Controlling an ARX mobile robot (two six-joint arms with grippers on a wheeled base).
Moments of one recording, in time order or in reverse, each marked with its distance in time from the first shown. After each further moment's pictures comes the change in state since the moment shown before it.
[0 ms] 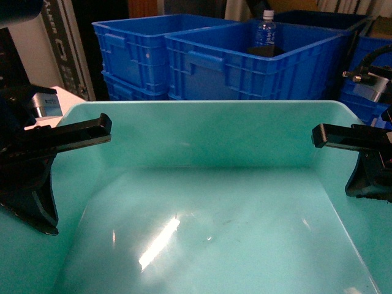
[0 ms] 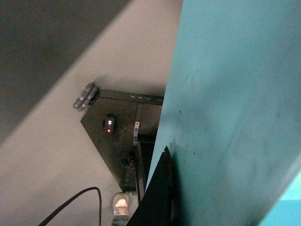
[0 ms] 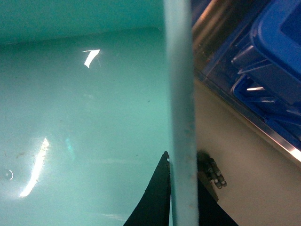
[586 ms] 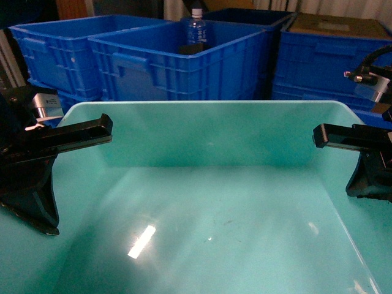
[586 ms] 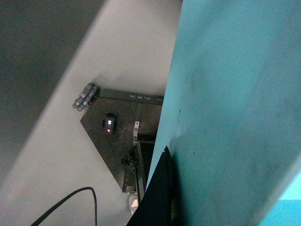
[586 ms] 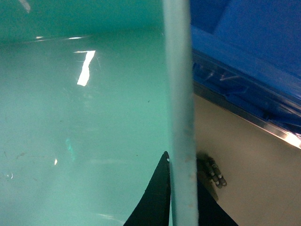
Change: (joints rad) left arm -0.001 0.000 0.000 0.000 0.001 0.000; right arm 0.000 0.000 0.000 0.000 0.000 0.000
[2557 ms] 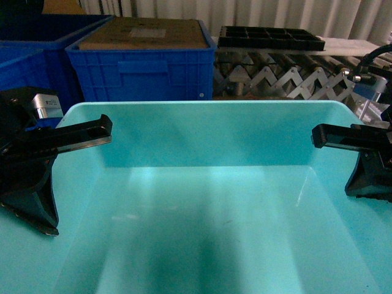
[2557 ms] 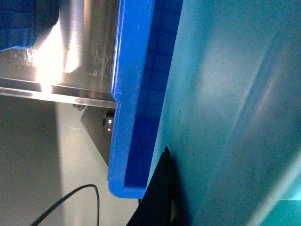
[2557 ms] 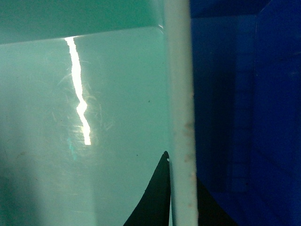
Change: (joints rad) left arm 0.002 0.004 0.000 -0.002 0.000 0.000; right arm 0.000 0.001 0.000 0.000 0.001 0.000
